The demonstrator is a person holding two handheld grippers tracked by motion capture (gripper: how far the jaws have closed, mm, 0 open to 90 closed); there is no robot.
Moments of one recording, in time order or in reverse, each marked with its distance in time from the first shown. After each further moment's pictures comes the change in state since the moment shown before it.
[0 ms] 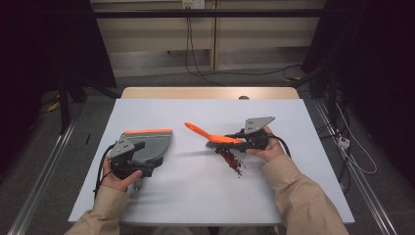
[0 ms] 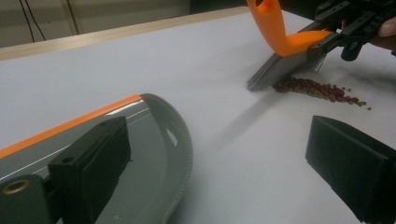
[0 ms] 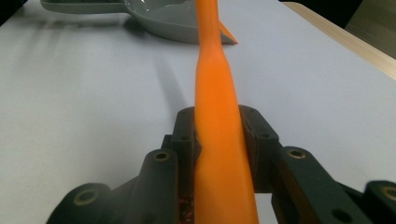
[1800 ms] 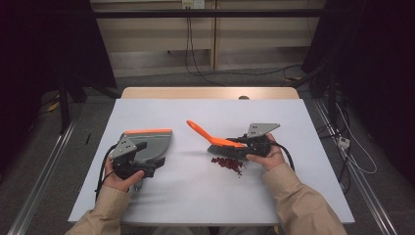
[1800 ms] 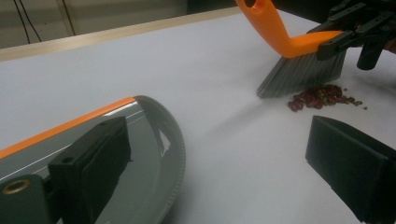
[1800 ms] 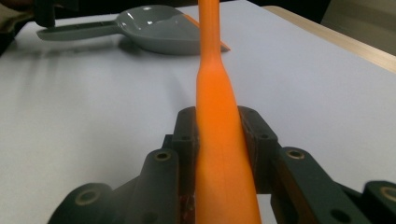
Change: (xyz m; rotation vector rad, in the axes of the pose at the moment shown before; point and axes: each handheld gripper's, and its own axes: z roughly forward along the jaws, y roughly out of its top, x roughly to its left) left arm -0.003 0.000 0.003 -0.001 -0.009 0.008; right arm 0.025 -0.001 -0.007 -0.055 -0.077 0.122
